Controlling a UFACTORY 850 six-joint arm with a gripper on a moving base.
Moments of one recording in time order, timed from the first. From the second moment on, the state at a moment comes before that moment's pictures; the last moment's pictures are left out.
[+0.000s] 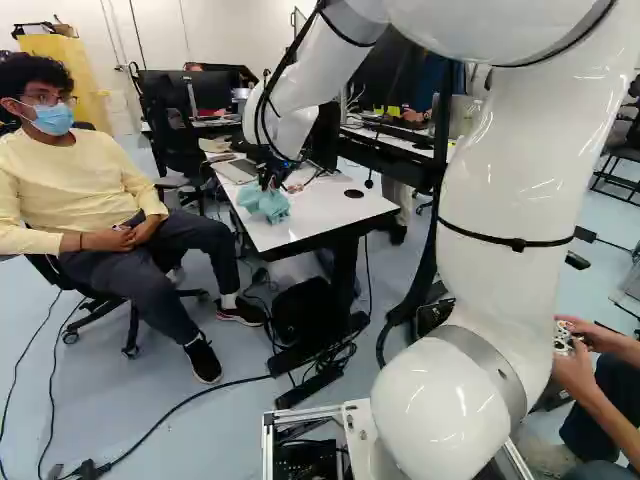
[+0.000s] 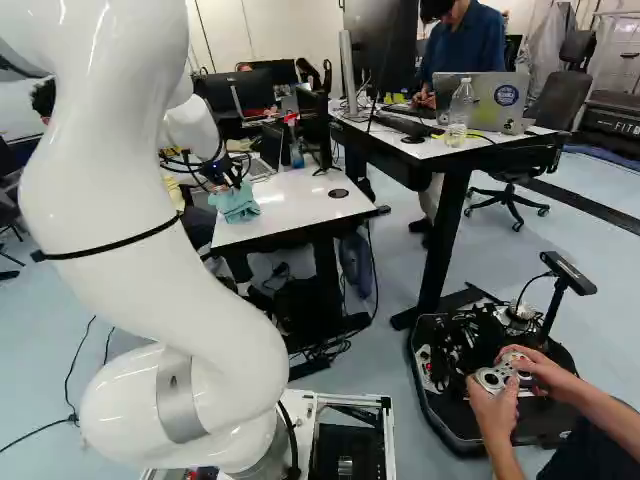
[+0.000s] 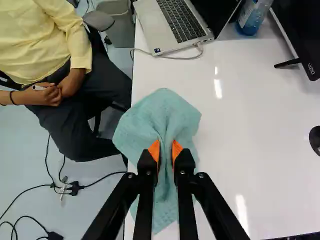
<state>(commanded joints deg) 22.0 -12.0 -59.3 3.5 -7.3 0.0</state>
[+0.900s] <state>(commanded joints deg) 22.1 -18.5 -60.2 3.5 -5.8 0.0</state>
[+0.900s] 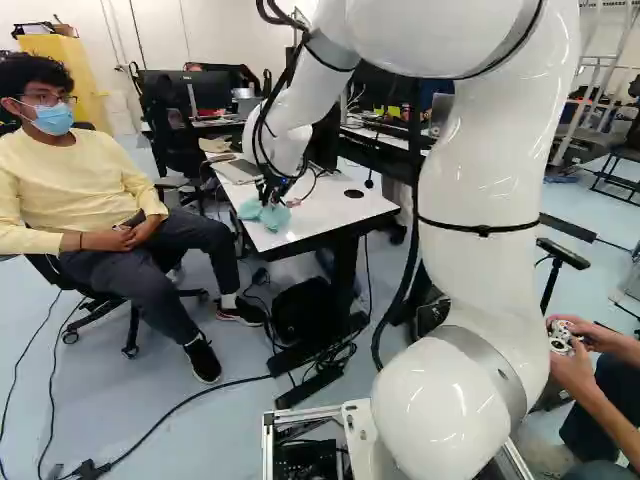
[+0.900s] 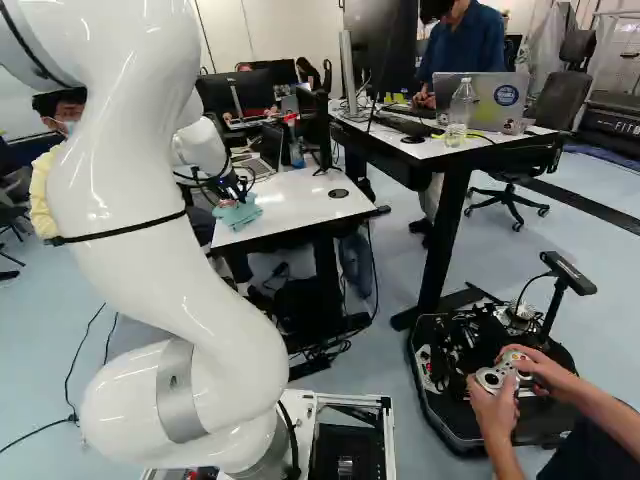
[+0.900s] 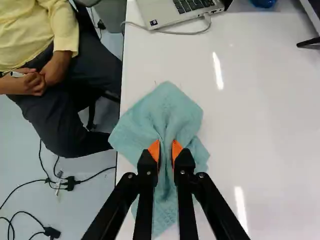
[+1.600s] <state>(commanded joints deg) 22.1 -19.1 -60.3 3.5 -6.2 0.0</state>
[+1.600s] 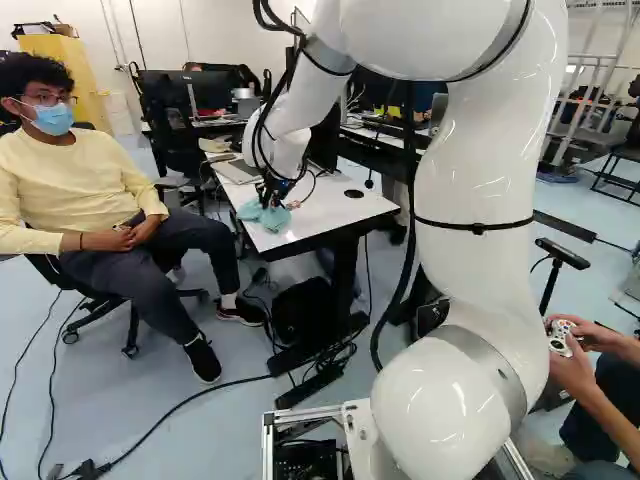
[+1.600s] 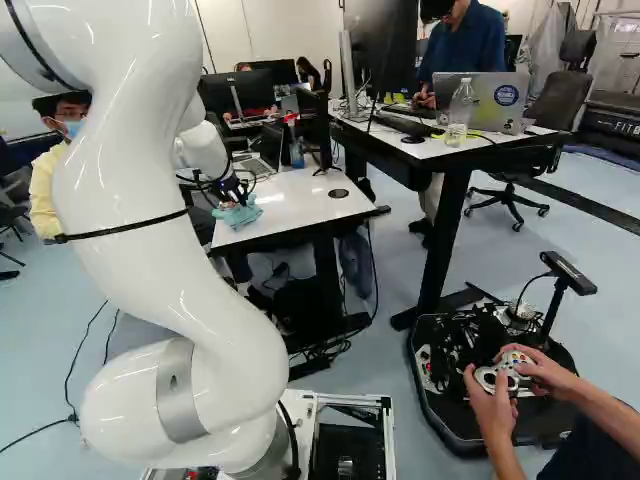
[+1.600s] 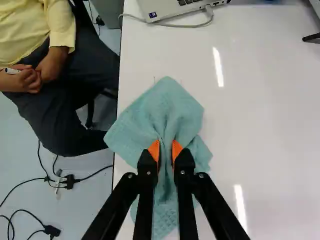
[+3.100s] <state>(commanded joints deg) 22.4 -25.5 -68.5 3.5 -8.8 0.0</state>
